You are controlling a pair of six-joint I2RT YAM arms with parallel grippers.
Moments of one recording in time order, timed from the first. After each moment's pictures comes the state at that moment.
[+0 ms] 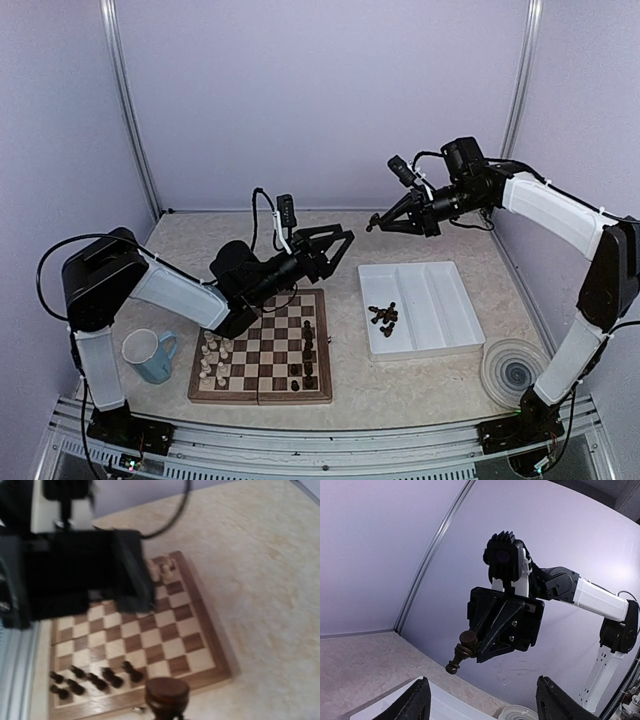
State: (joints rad) left arm -0.89 1.92 0.92 1.38 0.20 -0.54; right arm 0.40 1.68 1.55 -0.67 -0.97 -0.52
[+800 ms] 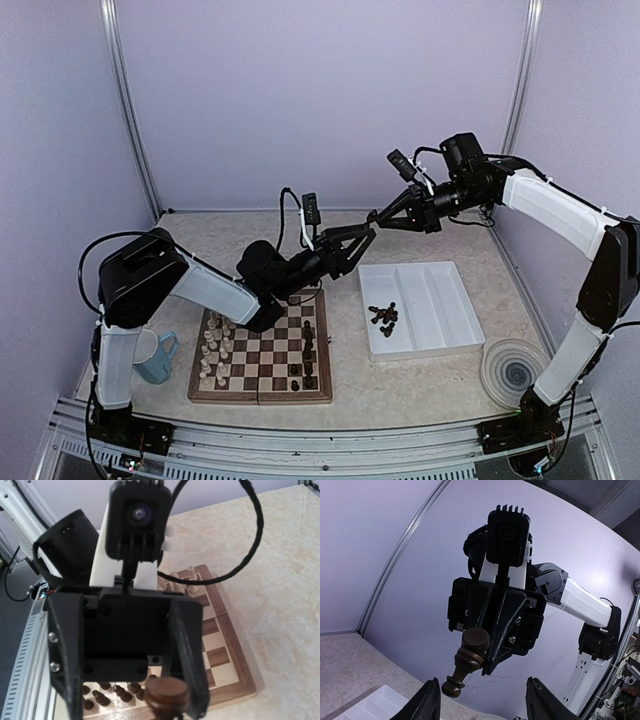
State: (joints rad) left arm -0.90 2.13 1.16 1.48 0.31 -0.69; right arm 0.41 1.68 1.58 -0.71 -1.05 -0.49
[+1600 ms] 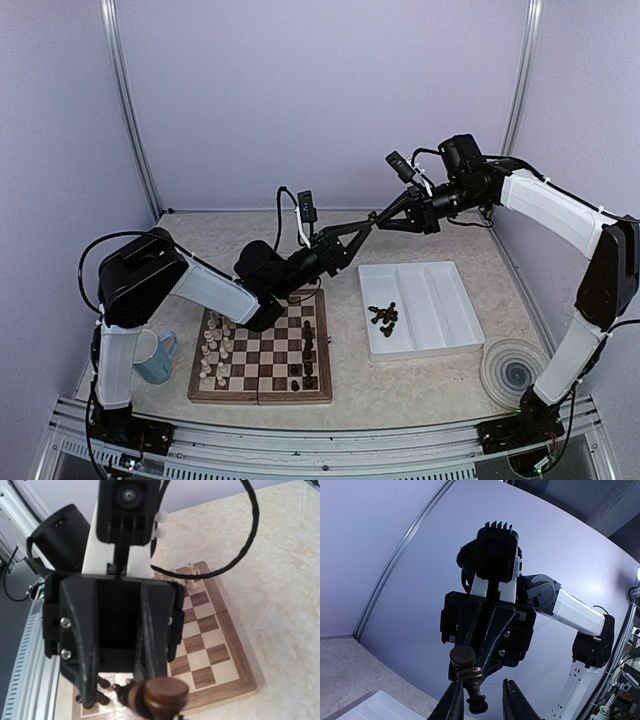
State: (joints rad) left arm -0.90 2.14 1.16 1.52 0.30 -0.72; right arm 0.42 1.69 1.58 -0.71 -1.05 -0.48
